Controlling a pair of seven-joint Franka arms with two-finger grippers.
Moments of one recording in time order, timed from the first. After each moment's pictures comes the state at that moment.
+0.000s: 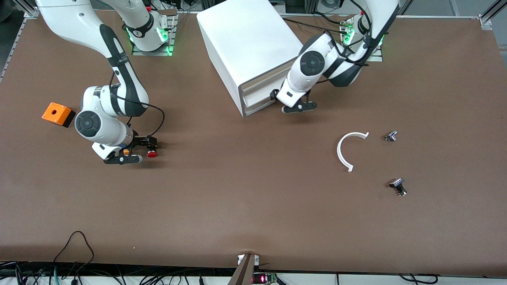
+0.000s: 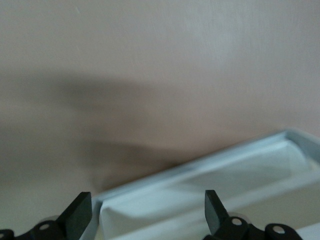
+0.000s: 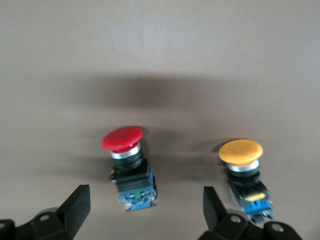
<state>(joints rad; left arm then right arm) -0.15 0.31 -0.62 -2.18 -0.09 2.33 -0.87 0.27 0.45 -0.14 -1.94 0.06 2.24 0.06</state>
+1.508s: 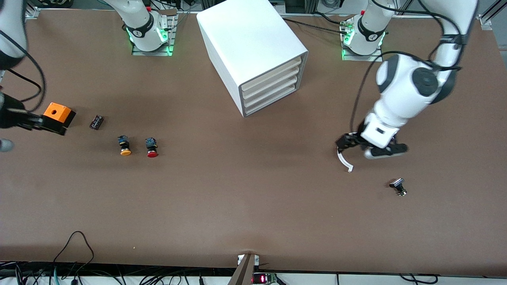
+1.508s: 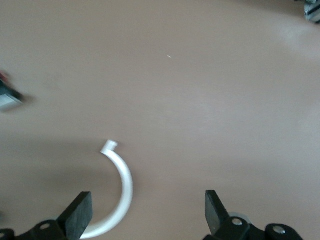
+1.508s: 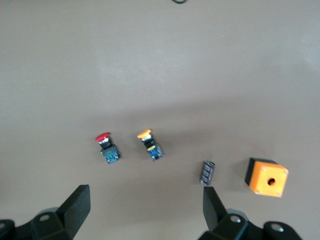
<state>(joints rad) 0.06 0.21 -0.27 -1.95 -0.09 2.33 -0.25 0.08 0.22 -0.17 -1.44 0.01 1.63 0.07</state>
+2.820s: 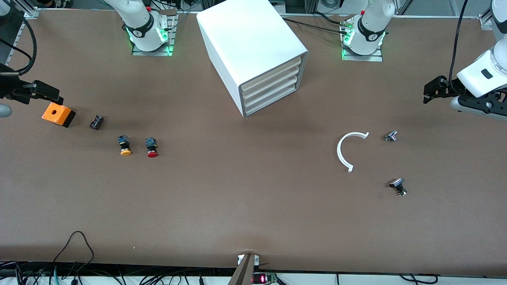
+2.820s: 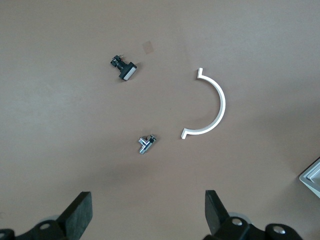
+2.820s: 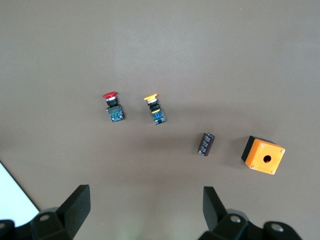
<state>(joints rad) 0.11 -0.03 -0.11 -1.74 0.03 1.67 0.25 0.07 0.03 -0.14 -1.63 0.01 1.58 -0.04</state>
